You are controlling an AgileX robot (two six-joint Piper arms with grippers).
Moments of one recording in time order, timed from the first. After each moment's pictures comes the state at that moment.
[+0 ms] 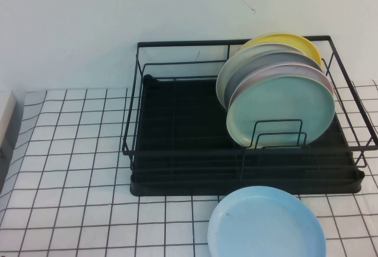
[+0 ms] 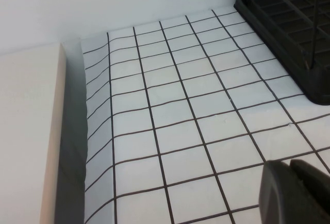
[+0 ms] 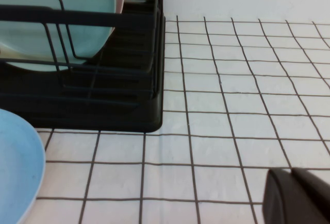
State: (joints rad) right arm -0.05 -0.01 0.02 0.10 0.41 -0.17; left arm -0.06 -0.01 0.02 -0.12 0.36 0.20
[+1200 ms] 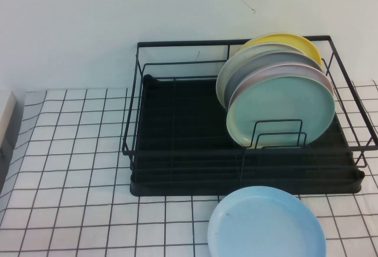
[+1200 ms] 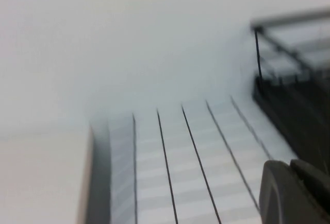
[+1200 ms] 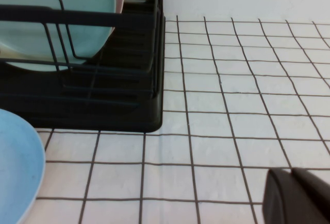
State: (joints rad) right arm -0.05 -0.01 0.02 0.10 0.41 -0.17; left arm -0.06 -0.01 0.02 -0.12 0.15 0.17
